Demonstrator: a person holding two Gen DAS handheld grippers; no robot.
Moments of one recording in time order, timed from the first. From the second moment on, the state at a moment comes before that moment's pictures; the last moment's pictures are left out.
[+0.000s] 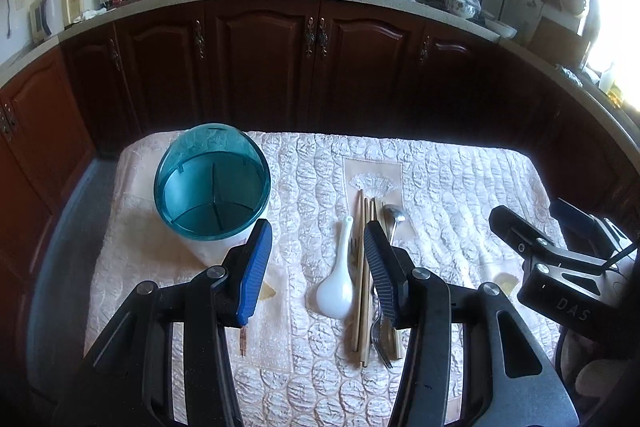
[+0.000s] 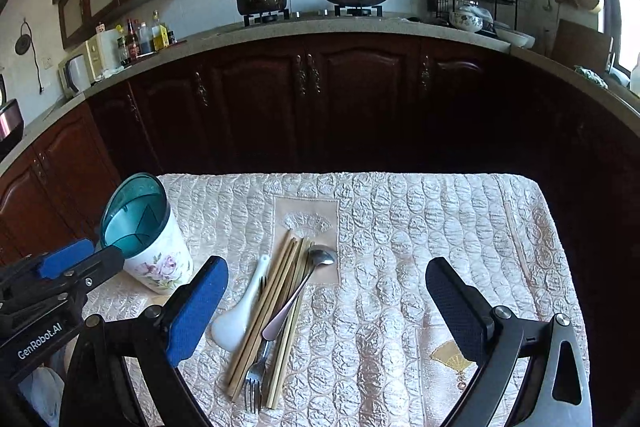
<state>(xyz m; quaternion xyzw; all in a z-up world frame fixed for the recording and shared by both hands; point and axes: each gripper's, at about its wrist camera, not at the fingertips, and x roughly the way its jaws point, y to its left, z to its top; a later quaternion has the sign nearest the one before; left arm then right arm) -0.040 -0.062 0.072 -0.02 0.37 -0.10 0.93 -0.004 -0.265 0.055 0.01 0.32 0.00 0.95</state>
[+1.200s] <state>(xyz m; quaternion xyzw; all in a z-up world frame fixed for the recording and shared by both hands) -0.040 -0.063 0.077 -0.02 0.35 -0.08 0.93 -0.007 -0.265 0.062 0.03 0.32 0.00 0.95</state>
